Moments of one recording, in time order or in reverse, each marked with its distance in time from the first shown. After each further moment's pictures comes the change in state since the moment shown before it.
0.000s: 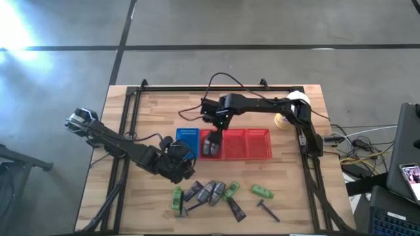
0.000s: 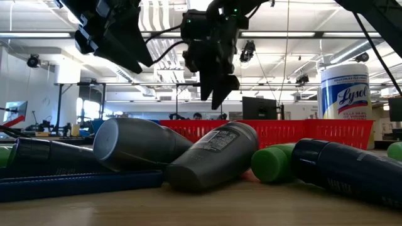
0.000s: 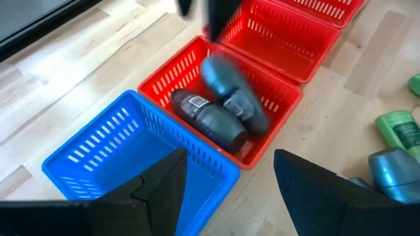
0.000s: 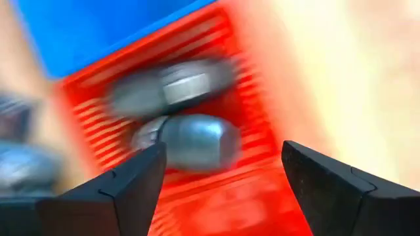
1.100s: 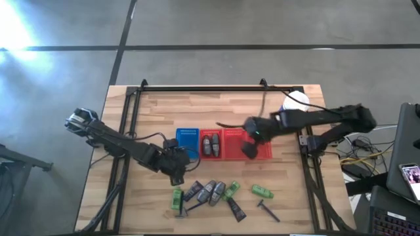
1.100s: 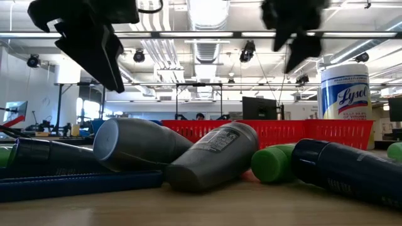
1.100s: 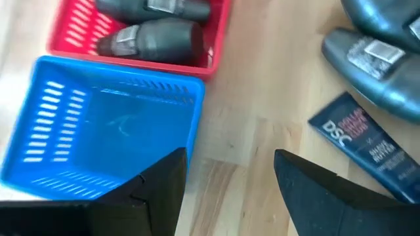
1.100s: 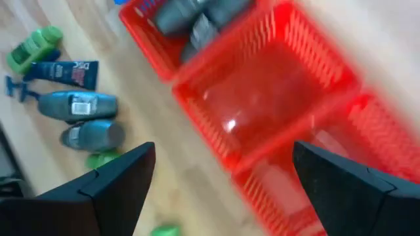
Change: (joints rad) left arm 0.042 0.000 -0.014 -0.091 0.376 0.429; right arm 0.271 -0.765 -0.737 0.214 0.135 0.533
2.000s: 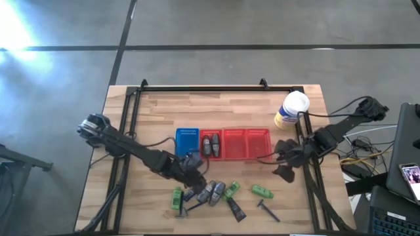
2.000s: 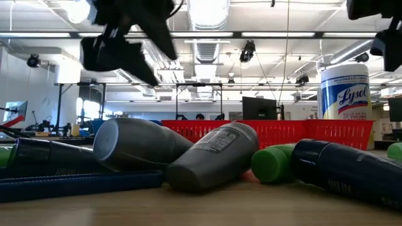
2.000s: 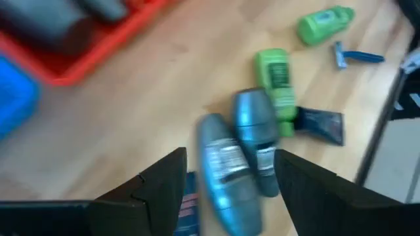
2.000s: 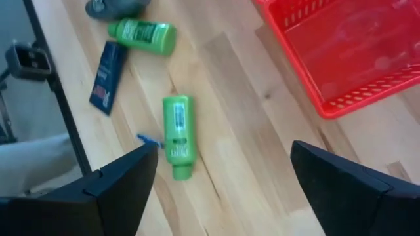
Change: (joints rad) left arm -0.032 0.215 0.180 0.248 0.107 -0.641; right arm 0.476 -0.406 -0.331 -0.049 0.075 0.281
